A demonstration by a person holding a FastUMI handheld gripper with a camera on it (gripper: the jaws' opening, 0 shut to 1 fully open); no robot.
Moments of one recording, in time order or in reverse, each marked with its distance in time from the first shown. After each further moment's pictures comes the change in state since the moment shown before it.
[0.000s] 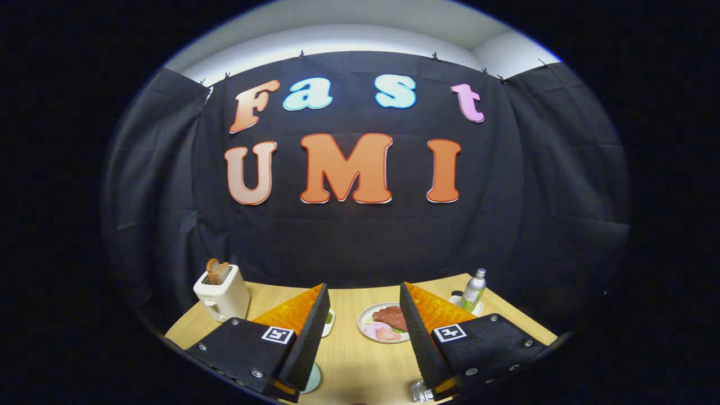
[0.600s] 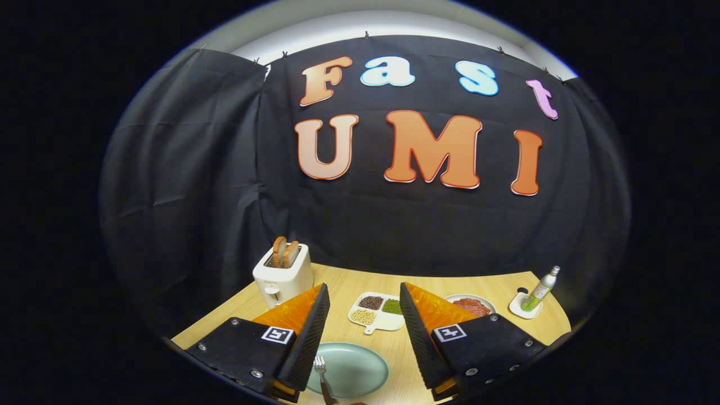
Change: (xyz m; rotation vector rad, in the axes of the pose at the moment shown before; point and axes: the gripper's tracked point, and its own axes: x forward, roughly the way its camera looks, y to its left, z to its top) arm 0.013 0.155 -0.039 -0.083 0.120 0.289
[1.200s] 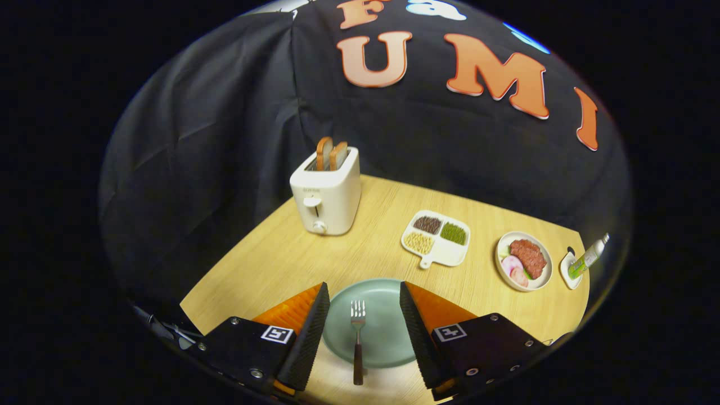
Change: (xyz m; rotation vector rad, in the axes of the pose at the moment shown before) arm 0.012 0.067 -0.152 -0.075 0.504 0.217
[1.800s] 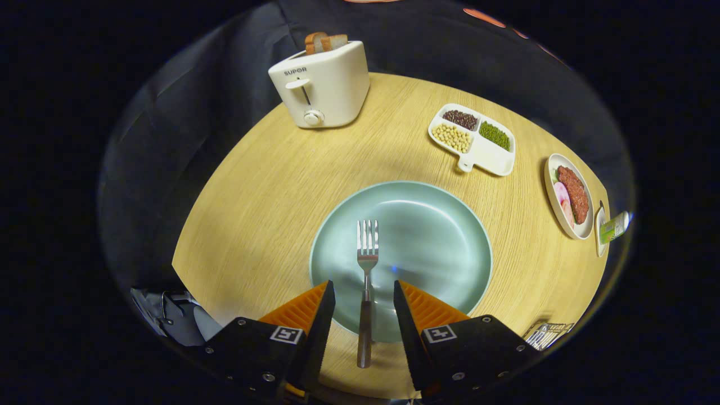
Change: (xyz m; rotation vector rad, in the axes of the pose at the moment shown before) arm 0.055 0.005 -0.108 0.020 0.475 0.066
